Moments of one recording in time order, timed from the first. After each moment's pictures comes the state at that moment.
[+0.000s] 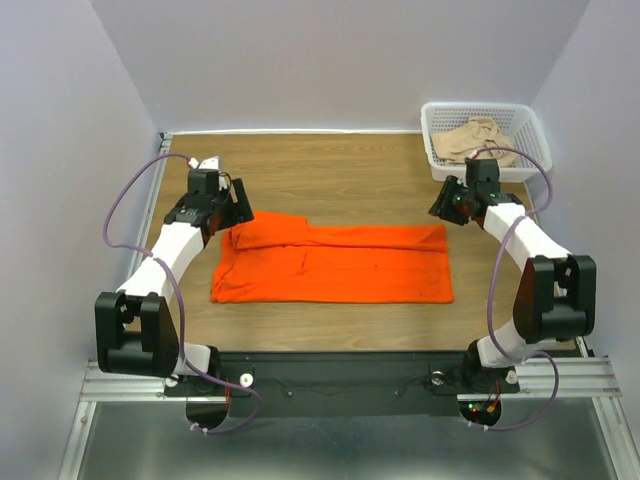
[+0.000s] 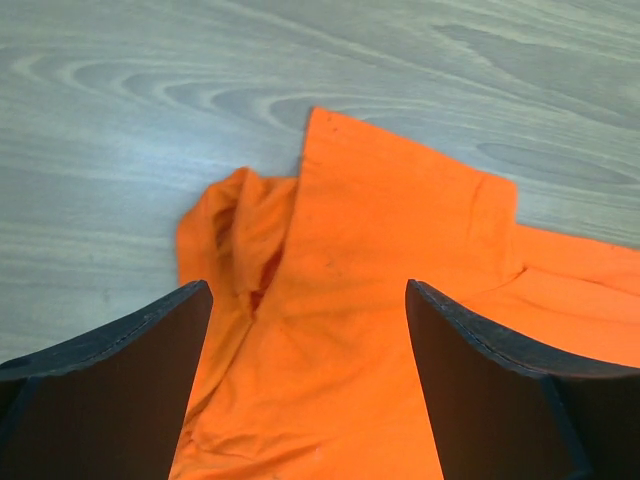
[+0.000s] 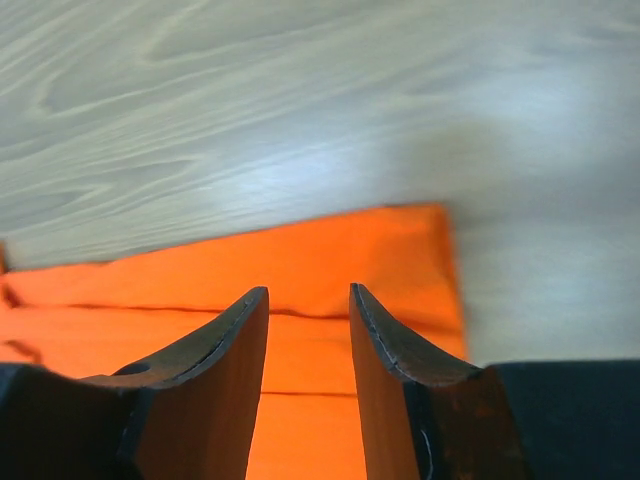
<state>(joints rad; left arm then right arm) -0.11 1.35 0.97 -0.36 -0.02 -0.35 0.02 1.52 1.07 -0.38 -0.13 0.42</state>
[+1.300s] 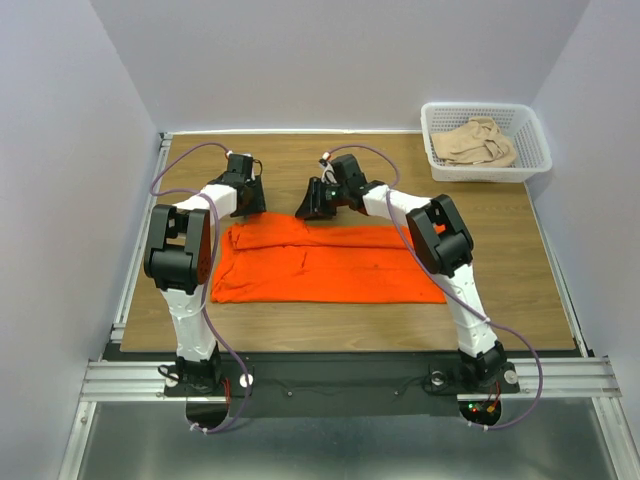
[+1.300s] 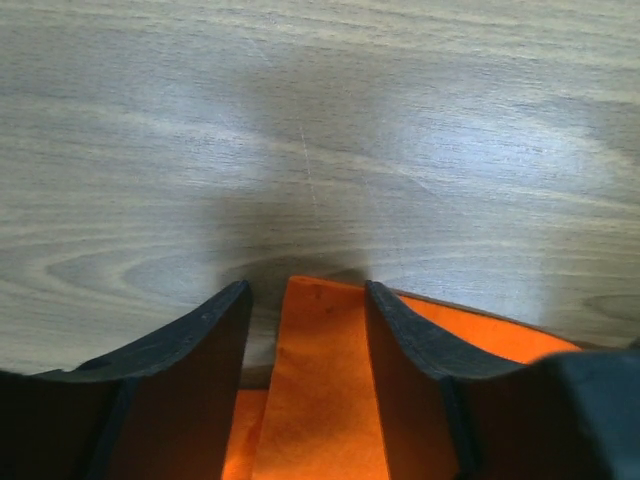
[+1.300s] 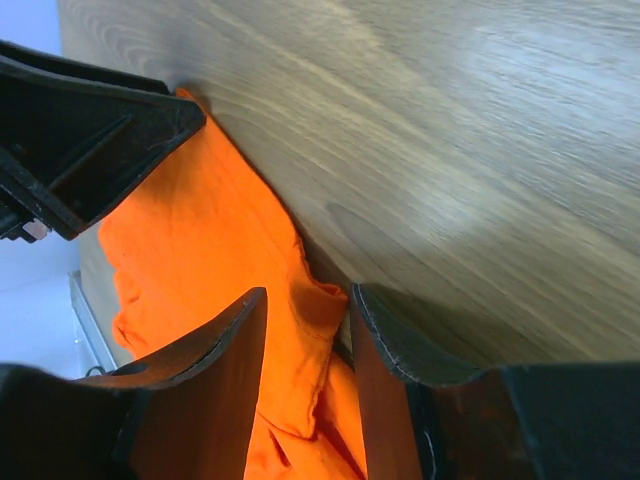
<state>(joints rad) -0.17 1.96 1.30 -0.27 -0.10 -0.29 0.55 2.39 1.79 -0.09 -0.55 0.65</state>
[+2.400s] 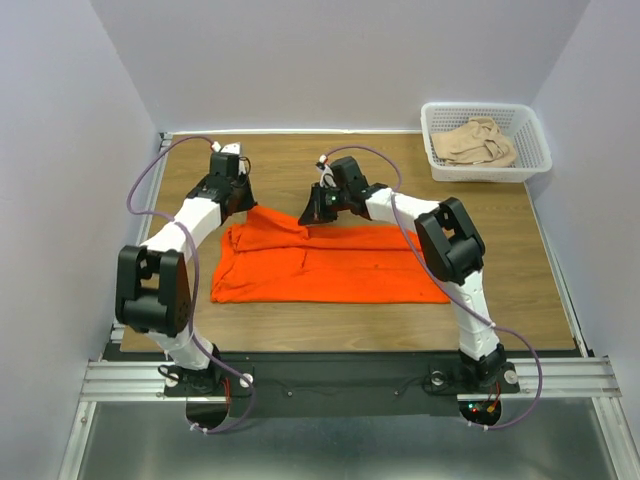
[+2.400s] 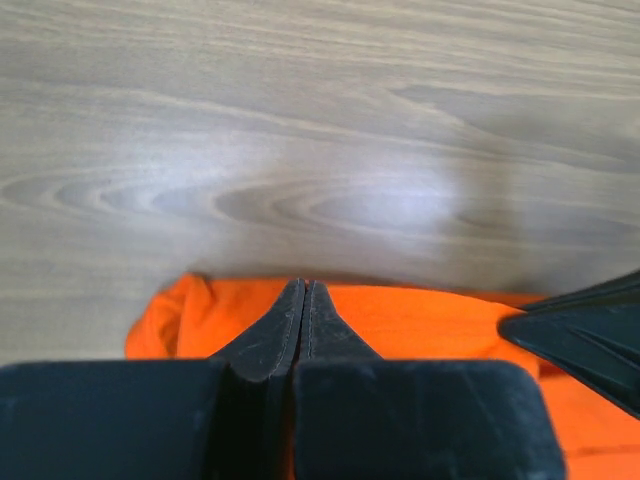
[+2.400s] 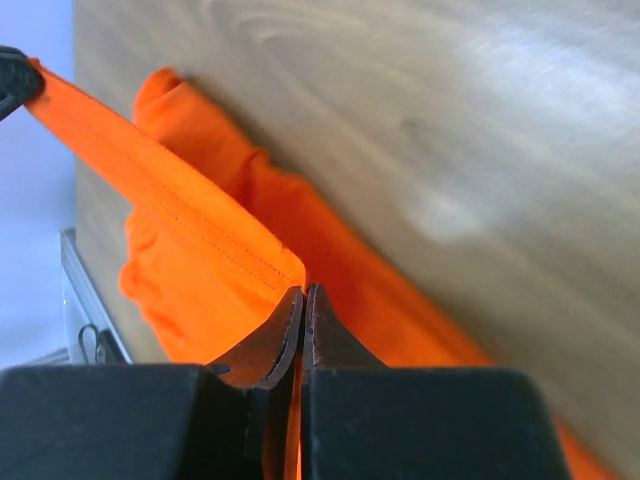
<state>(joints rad) -0.17 1.65 1.16 -0.27 -0.05 -0.31 0.58 2.27 1.67 -0.10 -0.55 0.60</state>
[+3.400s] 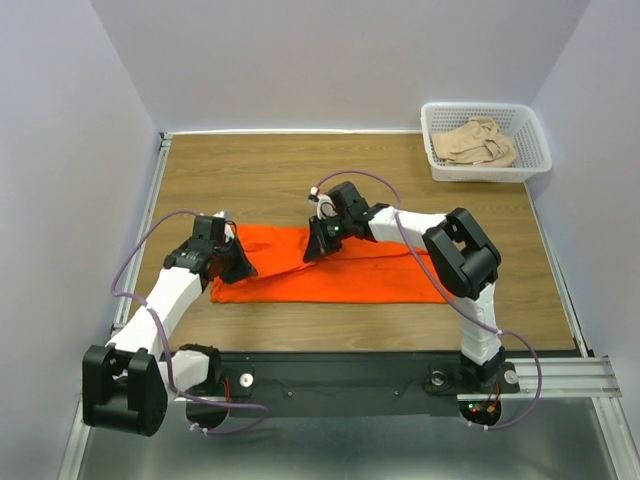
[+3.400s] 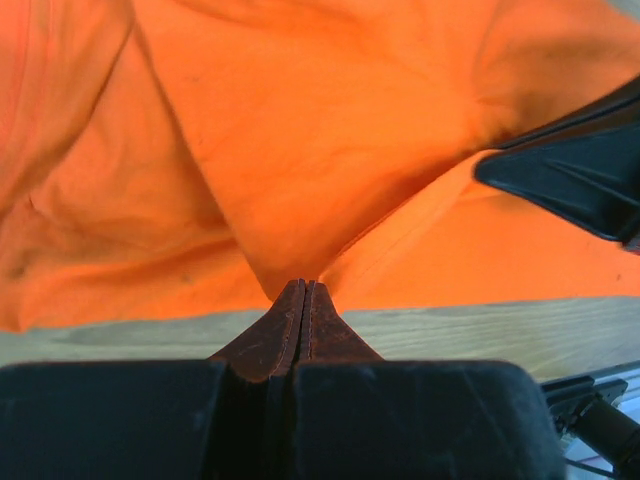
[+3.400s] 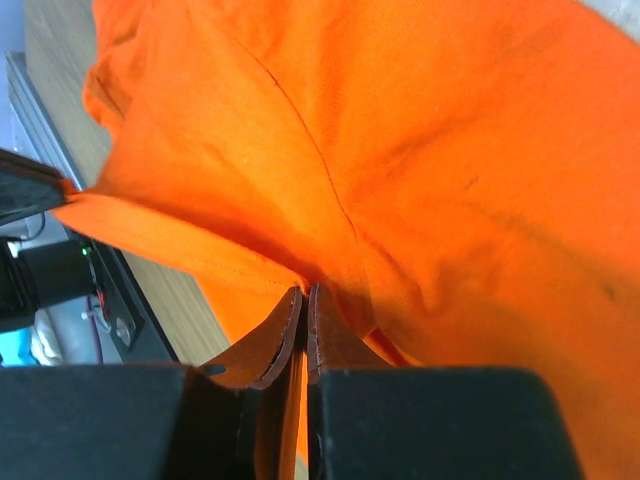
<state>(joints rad) -0.18 1.08 0.68 -0.55 0.19 -0.58 0.67 2.08 1.38 -0.14 -0.64 0.44</state>
